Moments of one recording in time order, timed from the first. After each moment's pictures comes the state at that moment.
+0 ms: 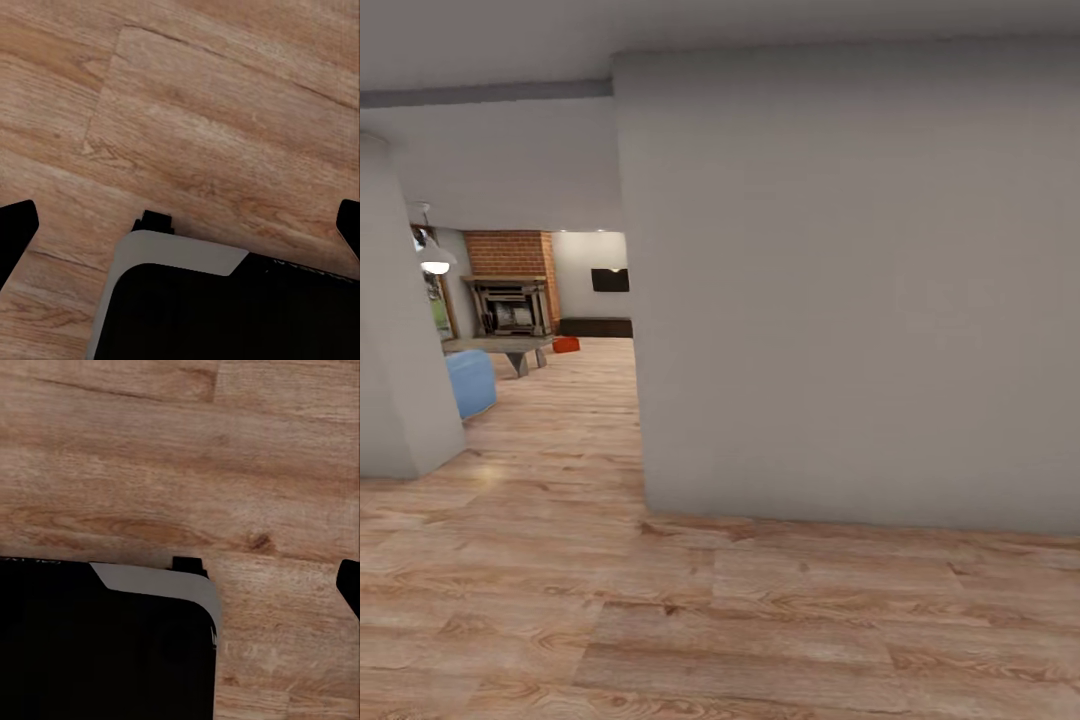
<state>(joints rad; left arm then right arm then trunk) -0.18 0.02 -0.13 -0.01 0.40 -0.12 0.01 -0.13 0.00 0.58 0.03 -0.52 -0.20 0.01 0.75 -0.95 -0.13</state>
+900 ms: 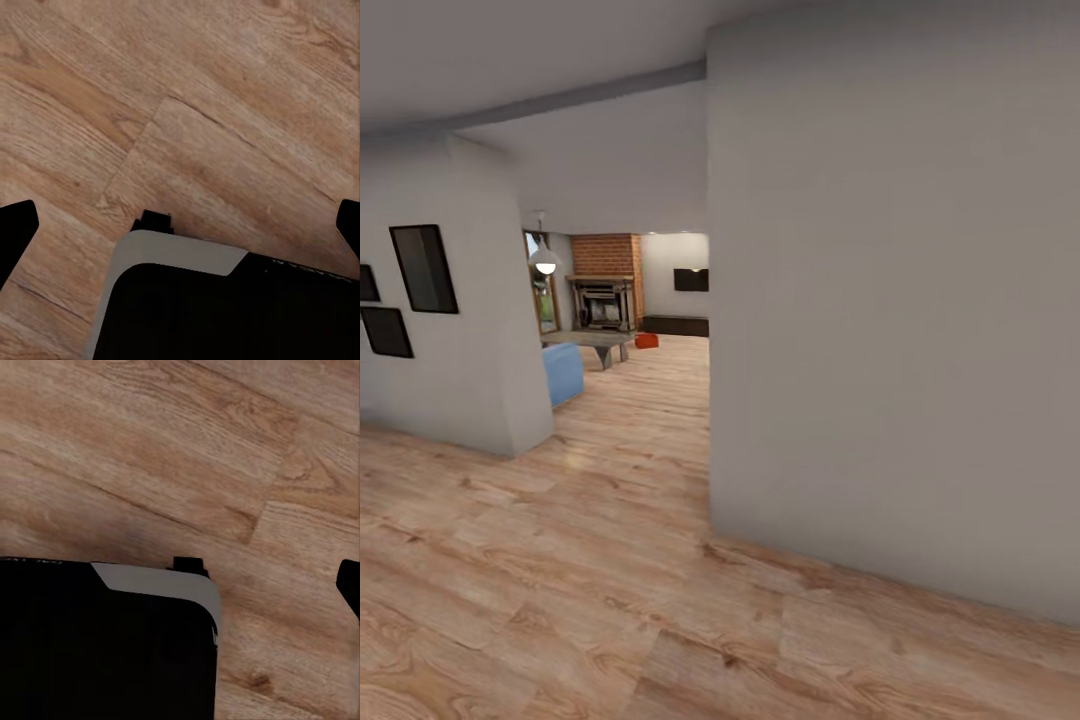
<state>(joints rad) -0.18 0.02 -0.13 -0.01 0.40 -0.12 0.01 -0.13 0.00 0.58 0.03 -0.52 -0.20 0.01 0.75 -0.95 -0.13</state>
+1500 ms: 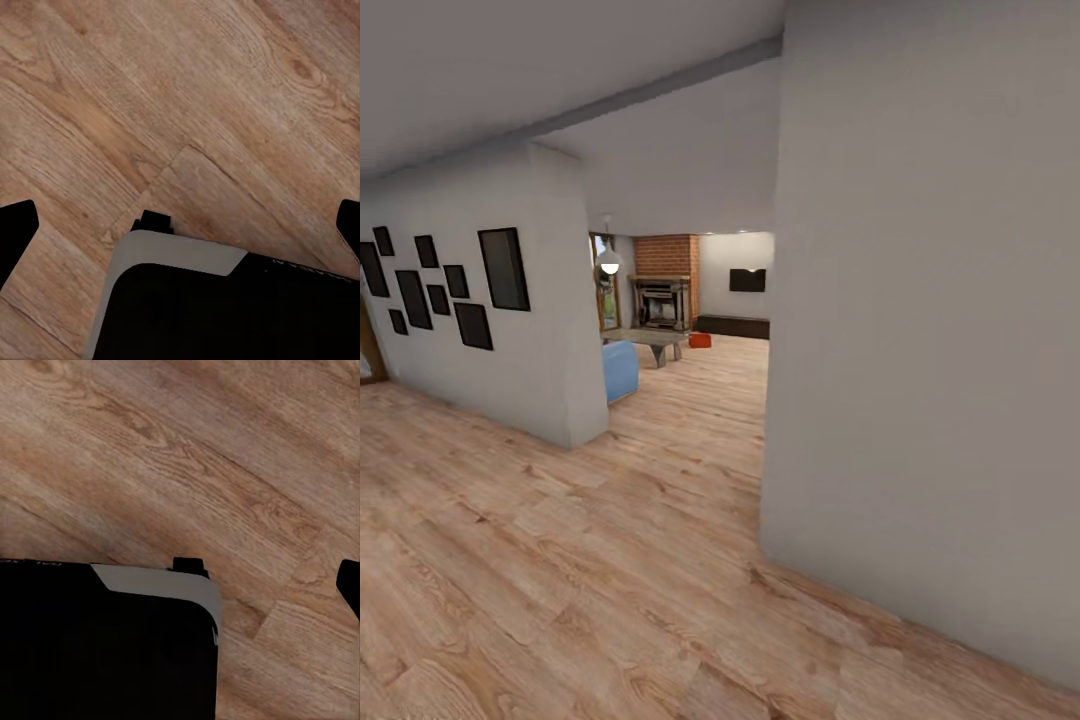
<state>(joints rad) -0.18 0.02 -0.13 -0.01 0.40 -0.12 0.01 -0.13 0.00 0.58 0.03 -0.52 -0.20 0.00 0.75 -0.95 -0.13</state>
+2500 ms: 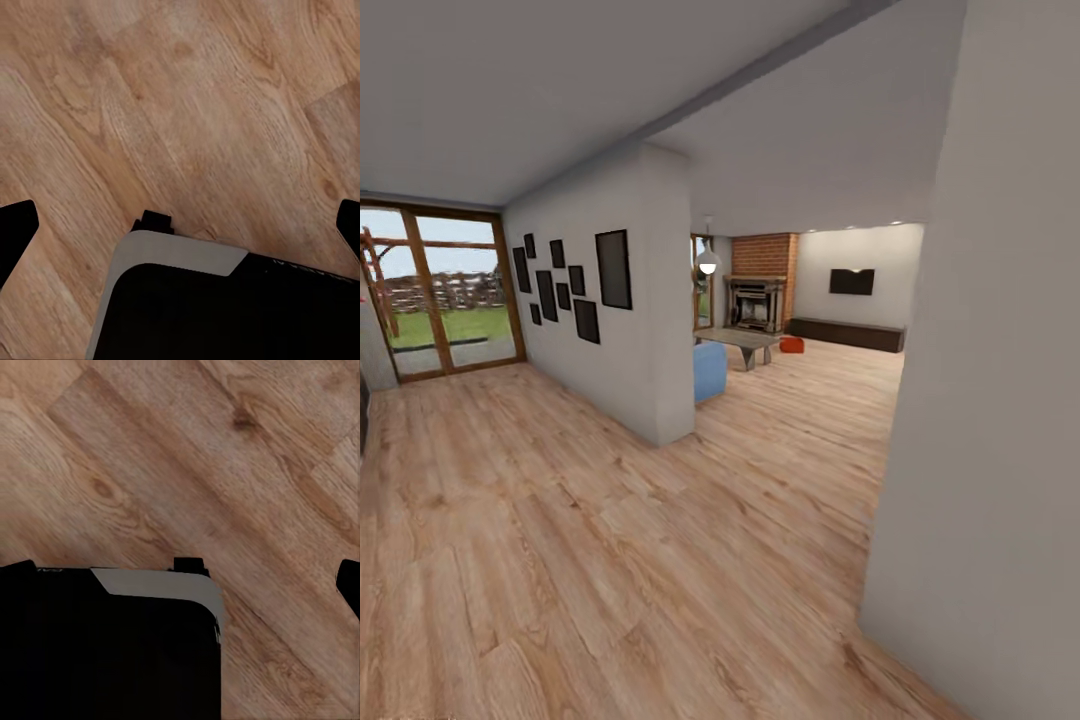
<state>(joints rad) -0.18 0.02 -0.13 -0.01 0.40 -0.12 0.01 -0.13 0.00 0.58 0.03 -0.57 -0.20 0.00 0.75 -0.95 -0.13</state>
